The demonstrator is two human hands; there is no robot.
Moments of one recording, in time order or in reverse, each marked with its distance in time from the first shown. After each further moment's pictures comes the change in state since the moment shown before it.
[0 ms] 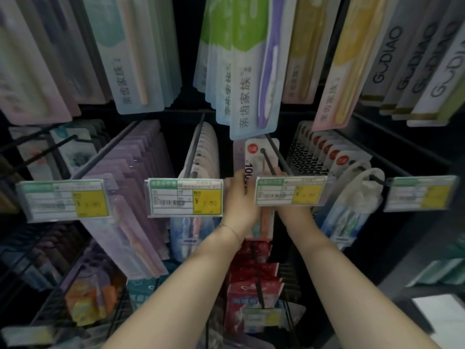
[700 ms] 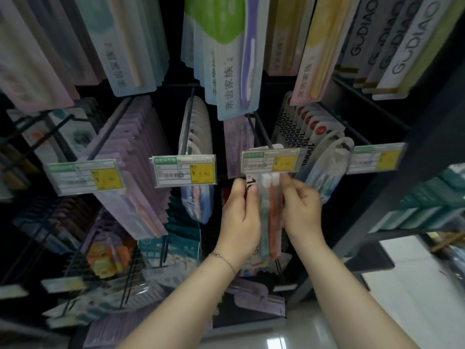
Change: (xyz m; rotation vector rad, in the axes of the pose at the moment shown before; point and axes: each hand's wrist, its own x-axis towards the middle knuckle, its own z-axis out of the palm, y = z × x) left_hand -0.134 0.056 -0.026 -0.113 -0.091 0.142; right_hand -0.091 0.017 -0.021 0.194 0.142 -0.399
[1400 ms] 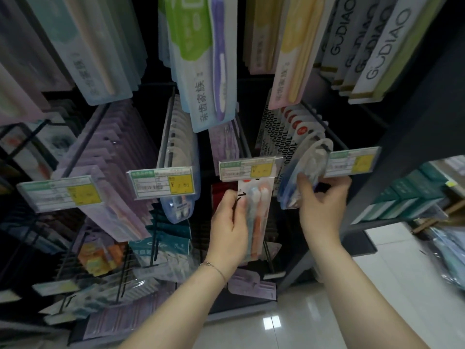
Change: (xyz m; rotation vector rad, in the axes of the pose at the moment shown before) left_hand -0.010 -0.010 0.005 0.103 -0.030 -0.066; right_hand 0.018 -0.001 -0.053 -0.239 0.359 -0.042
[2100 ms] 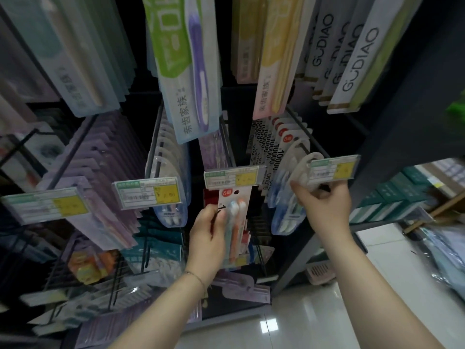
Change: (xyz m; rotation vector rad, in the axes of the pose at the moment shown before) left_hand -0.001 -0.019 -0.011 0.106 0.020 -0.114; right_hand 0.031 -0.003 -0.033 0.012 -0.197 0.047
